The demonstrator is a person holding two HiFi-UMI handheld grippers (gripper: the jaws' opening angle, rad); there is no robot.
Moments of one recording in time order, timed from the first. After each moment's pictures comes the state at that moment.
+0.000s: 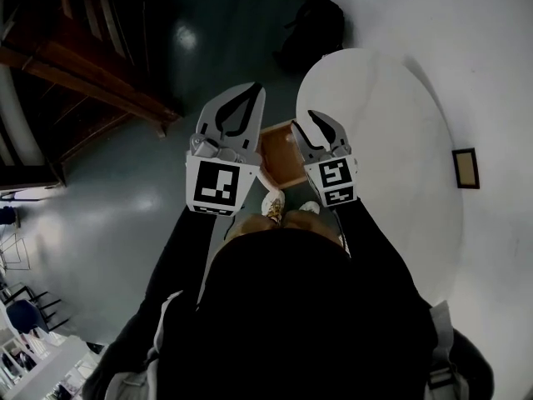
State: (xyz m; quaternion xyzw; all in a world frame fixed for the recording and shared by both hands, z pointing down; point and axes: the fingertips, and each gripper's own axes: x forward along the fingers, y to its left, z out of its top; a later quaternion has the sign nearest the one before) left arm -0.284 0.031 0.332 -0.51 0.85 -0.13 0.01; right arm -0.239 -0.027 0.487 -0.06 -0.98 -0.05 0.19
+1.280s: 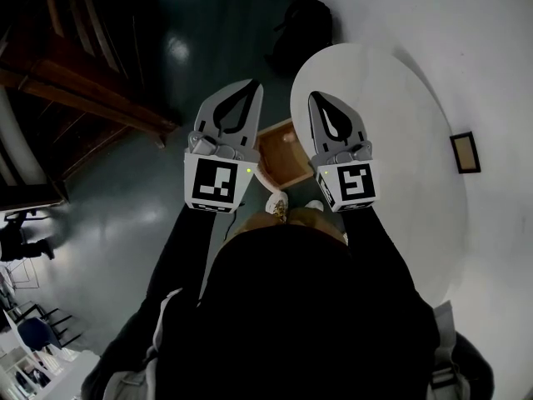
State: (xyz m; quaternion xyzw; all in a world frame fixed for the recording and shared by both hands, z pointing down) left arm -0.275 0.019 0.322 -0.54 0.83 -0.13 0.04; right arm -0.225 -0.051 0.366 0.01 -1.00 -0.05 0.02
